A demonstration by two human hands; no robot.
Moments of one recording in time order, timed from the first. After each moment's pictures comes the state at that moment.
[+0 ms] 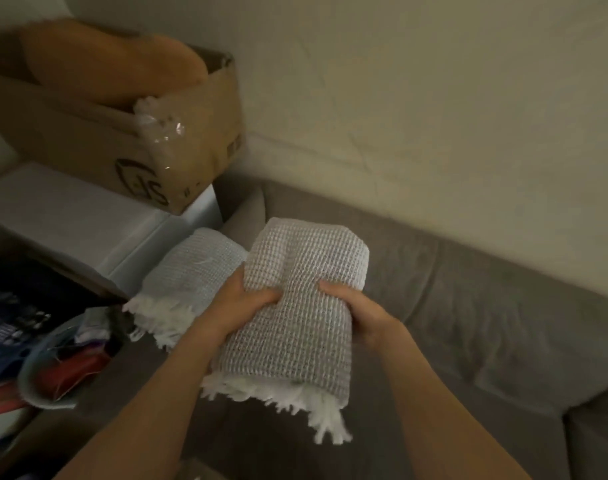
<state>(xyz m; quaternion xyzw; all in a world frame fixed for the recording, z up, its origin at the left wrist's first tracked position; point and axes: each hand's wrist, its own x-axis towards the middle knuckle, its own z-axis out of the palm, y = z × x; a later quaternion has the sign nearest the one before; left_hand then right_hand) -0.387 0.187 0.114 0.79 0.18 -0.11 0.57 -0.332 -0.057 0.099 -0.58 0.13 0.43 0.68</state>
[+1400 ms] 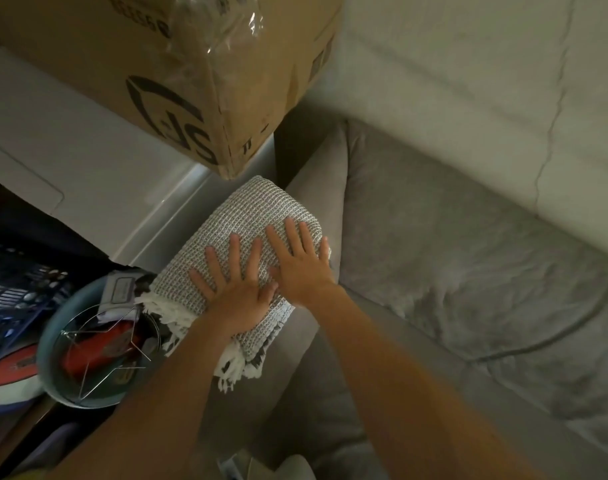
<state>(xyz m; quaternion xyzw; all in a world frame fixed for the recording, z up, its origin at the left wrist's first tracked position) -0.271 0.406 -0.088 0.92 0.21 -0.26 0.20 -0.174 0.282 -0.092 -0.91 -0.33 0.25 0.08</state>
